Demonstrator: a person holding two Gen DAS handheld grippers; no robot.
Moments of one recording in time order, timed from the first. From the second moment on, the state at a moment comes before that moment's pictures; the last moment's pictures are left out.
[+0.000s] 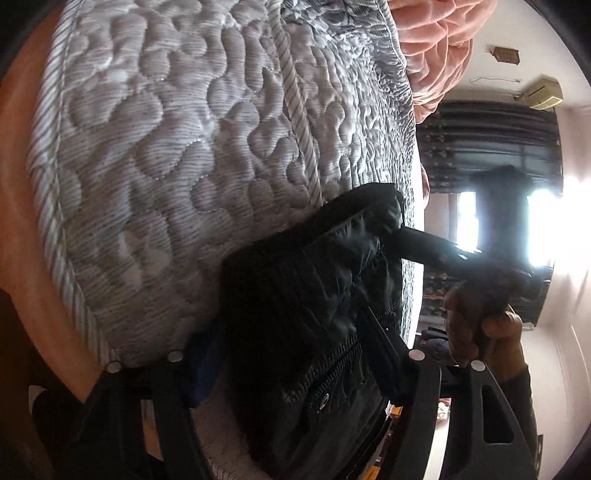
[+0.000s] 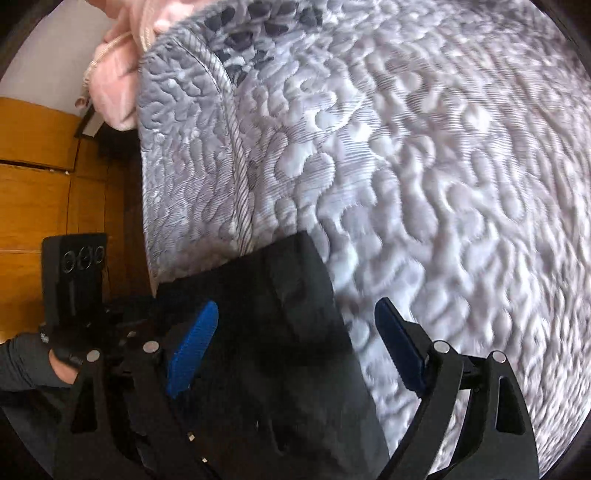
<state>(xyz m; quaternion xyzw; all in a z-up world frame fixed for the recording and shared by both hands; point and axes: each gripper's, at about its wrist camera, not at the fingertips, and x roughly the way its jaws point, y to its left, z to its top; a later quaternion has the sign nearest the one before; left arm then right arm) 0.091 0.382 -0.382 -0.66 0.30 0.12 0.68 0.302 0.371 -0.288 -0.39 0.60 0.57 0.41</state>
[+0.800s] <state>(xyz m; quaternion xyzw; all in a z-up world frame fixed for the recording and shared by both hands) 0.070 0.362 -0.332 -0.62 0.30 0.13 0.71 0.292 0.342 -0.225 -0.39 0.56 0.58 0.43</state>
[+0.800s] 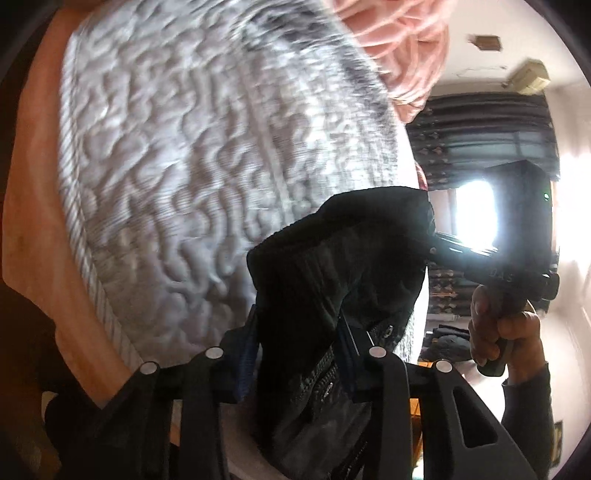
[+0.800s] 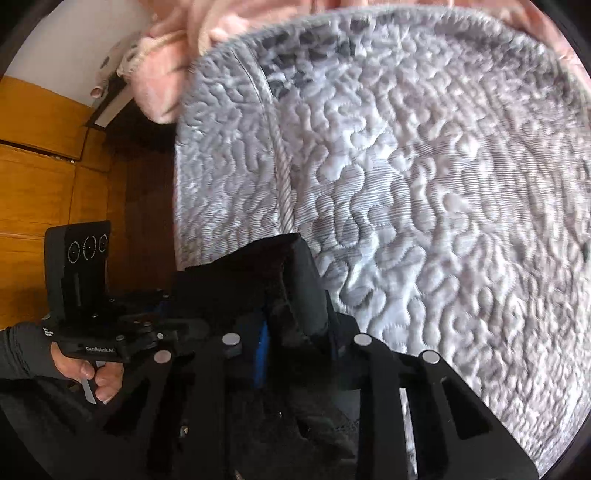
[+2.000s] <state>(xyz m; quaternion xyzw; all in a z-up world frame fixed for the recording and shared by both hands) 0.093 0.251 -0.145 -0.46 0.28 0.08 0.84 0.295 0.208 -0.040 -0.37 0.49 0.57 0.54</state>
